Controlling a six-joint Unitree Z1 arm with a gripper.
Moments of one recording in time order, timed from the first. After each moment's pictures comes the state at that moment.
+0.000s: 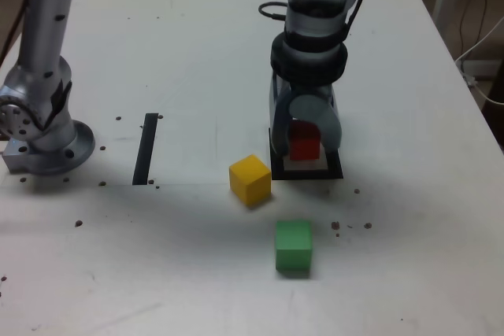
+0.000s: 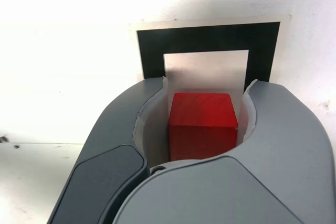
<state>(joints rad) -0.08 2.03 -1.43 1.04 0.05 -0.09</state>
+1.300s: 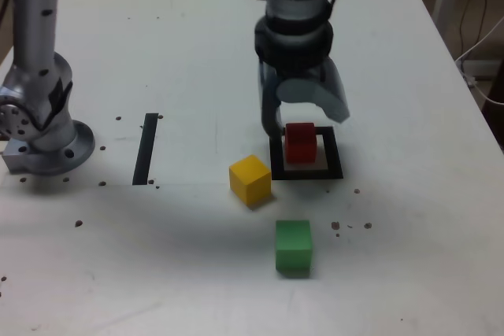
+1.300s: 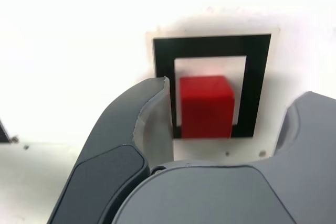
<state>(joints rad) -0.12 1.91 -1.38 1.06 0.12 -0.17</state>
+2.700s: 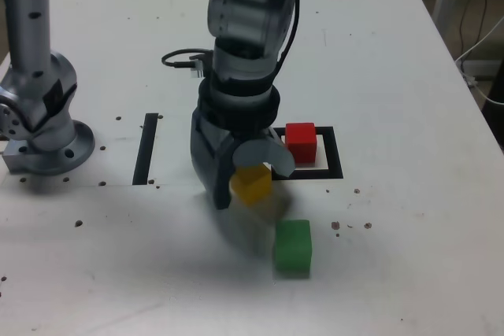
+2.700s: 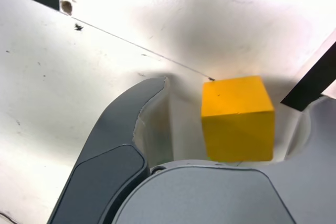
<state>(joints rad) -0.28 1.89 -1.14 0.96 -0.10 -0.73</state>
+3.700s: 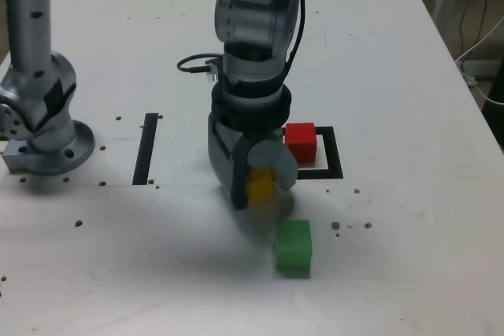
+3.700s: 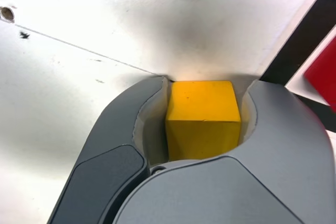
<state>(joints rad) -0.26 1.89 -1.11 0.85 -0.06 -0.68</state>
